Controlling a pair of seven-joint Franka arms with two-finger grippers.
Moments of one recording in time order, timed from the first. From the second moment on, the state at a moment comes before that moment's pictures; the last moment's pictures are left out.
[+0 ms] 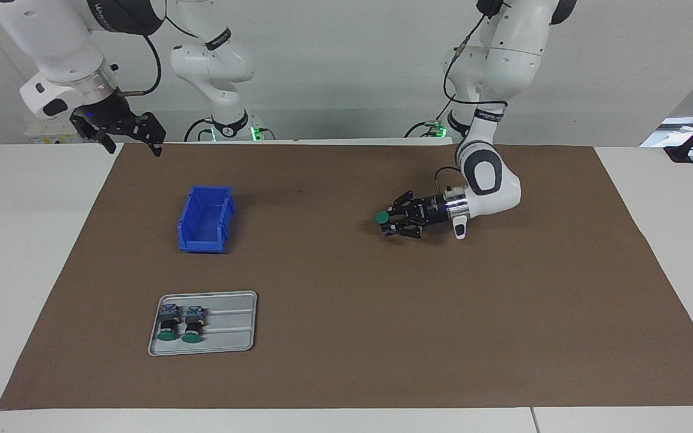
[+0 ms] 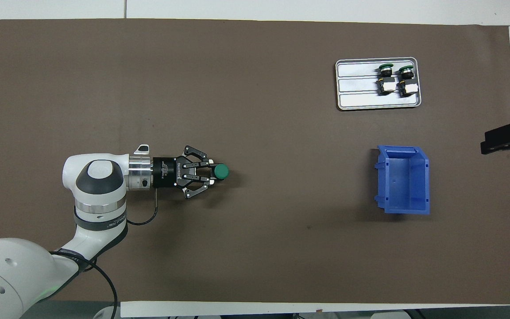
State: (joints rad) left arm -0.28 0.25 -0.10 -2.33 -1.60 2.05 -0.73; right arm -0.07 -0.11 0.00 -1.70 -0.03 1.49 0.02
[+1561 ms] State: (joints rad) left arm -0.25 0.08 -0.10 -2.31 -1.27 2.07 -0.82; right arm -0.07 -0.11 0.00 -1.70 -0.03 1.49 0.02
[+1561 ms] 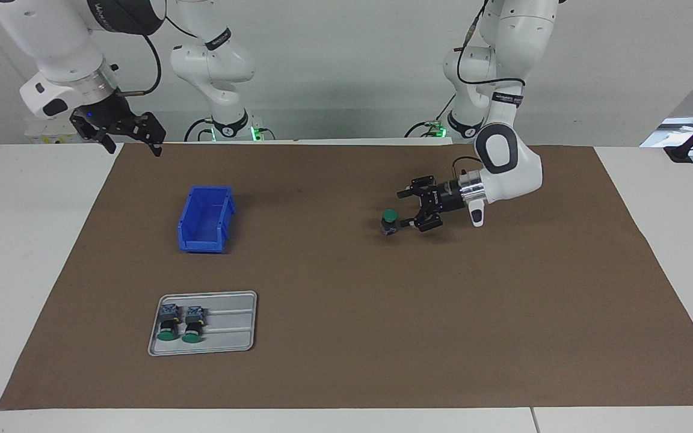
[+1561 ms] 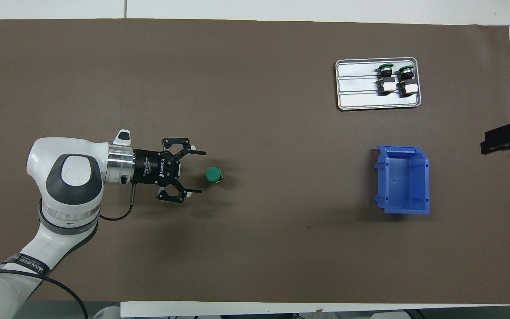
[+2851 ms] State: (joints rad) left arm -0.51 0.07 -0.12 -1.99 -0.20 2.03 -0.84; right arm -0.07 -0.11 0.00 -1.70 -0.03 1.49 0.02
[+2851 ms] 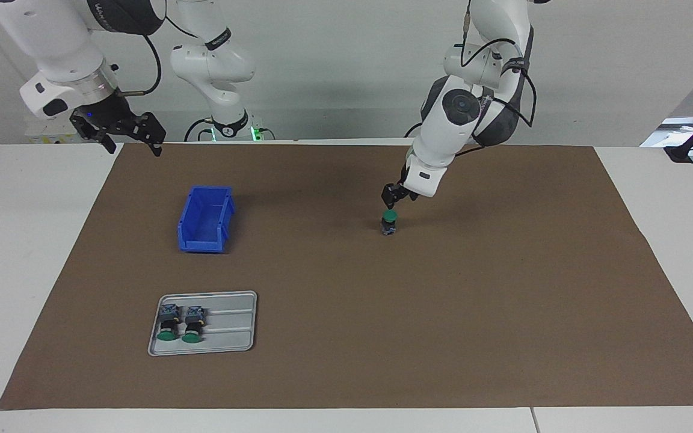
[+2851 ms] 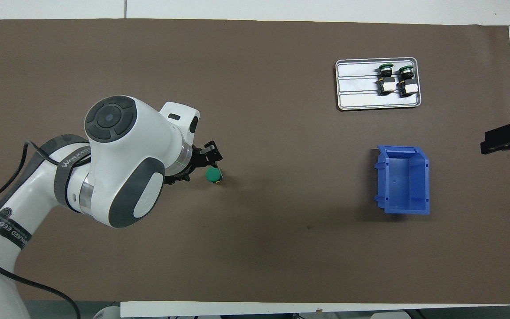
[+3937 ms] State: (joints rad) left arm -0.55 0.16 -0.12 -1.95 -0.16 2.02 -0.75; right arm -0.07 -0.11 0.00 -1.70 -0.03 1.49 0.02
